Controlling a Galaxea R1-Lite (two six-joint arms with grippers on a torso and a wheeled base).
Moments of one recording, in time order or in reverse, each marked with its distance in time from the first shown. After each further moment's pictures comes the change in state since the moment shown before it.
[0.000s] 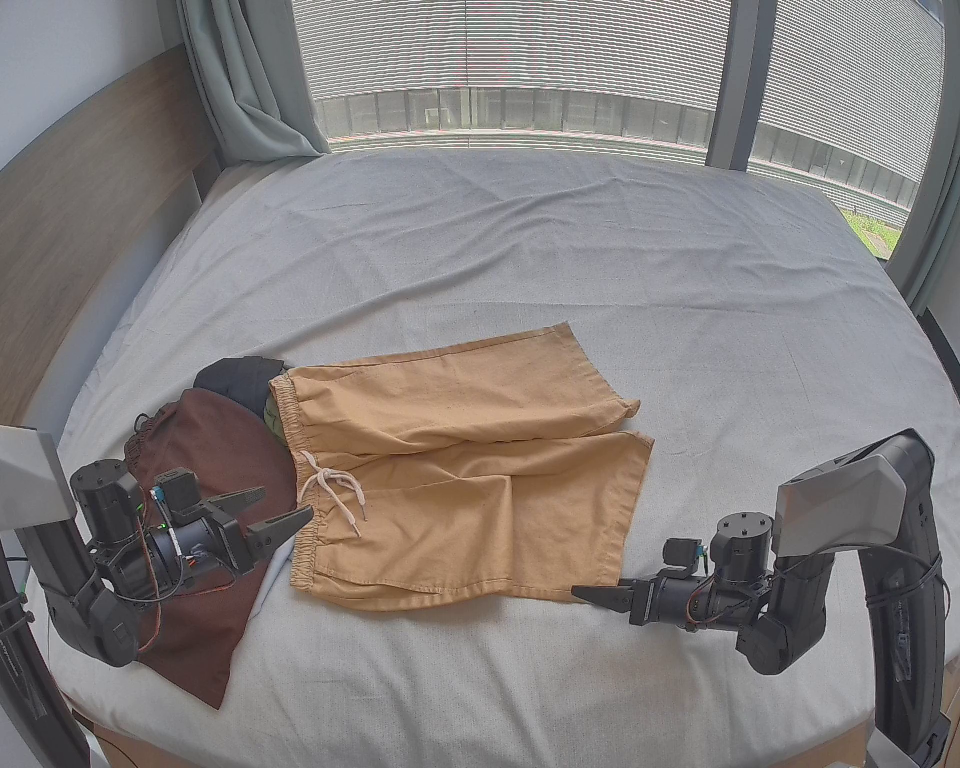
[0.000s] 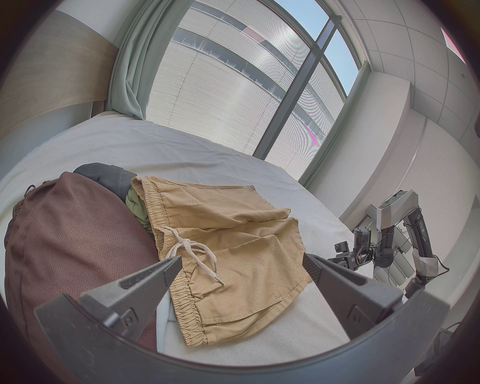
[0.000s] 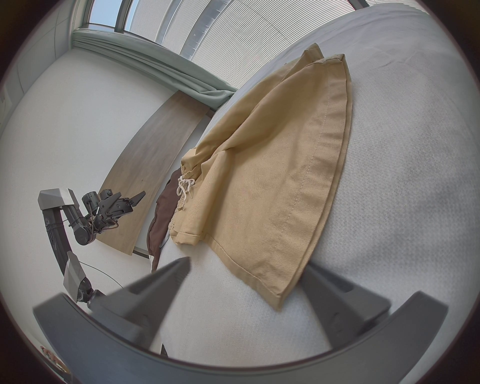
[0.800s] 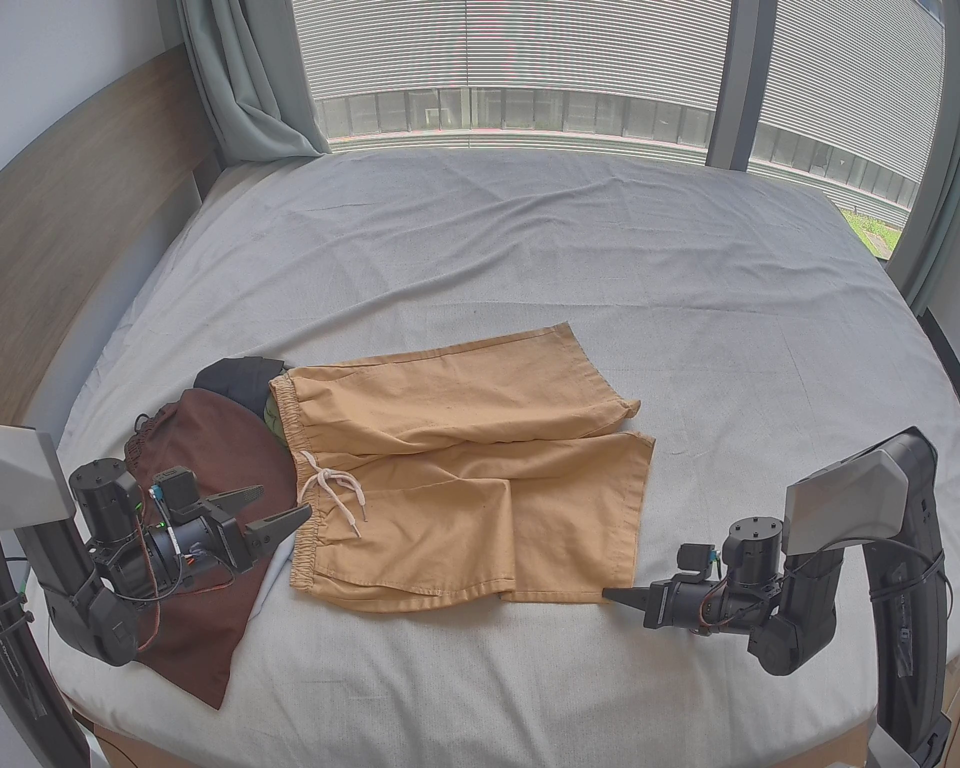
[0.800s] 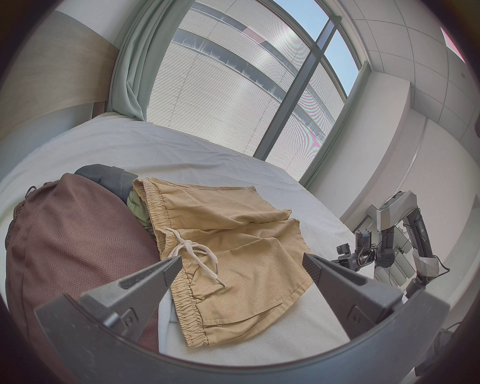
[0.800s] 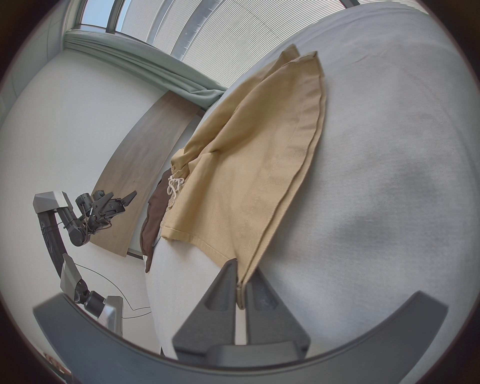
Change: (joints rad) left arm 0.006 -0.002 -0.003 0.000 0.000 0.000; right arm -0.039 0.005 0.043 0.000 -0.007 -0.014
